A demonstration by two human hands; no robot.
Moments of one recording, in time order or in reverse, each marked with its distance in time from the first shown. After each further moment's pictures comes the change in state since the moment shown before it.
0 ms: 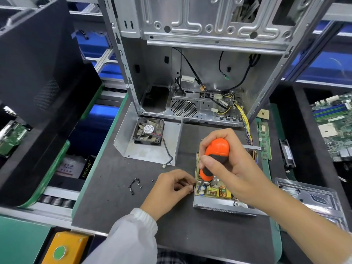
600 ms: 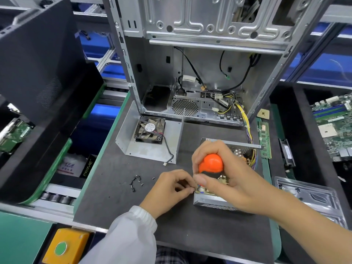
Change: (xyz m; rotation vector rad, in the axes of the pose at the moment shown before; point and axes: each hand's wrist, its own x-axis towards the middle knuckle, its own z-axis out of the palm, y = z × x) left_hand -0.006 0.003 -0.003 0.042 -0.012 0.060; right_hand -0.007 -0.005 0.002 -0.162 -0.208 -0.105
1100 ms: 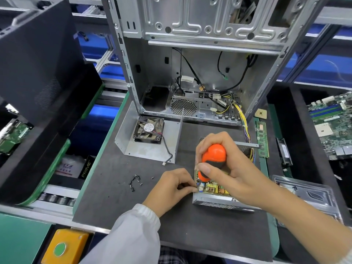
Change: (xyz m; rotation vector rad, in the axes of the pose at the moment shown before) left_hand 0.008 -0.012 0.007 0.183 -0.019 0.153; right_hand -0.001 -0.001 -0.003 0.122 0.068 0.070
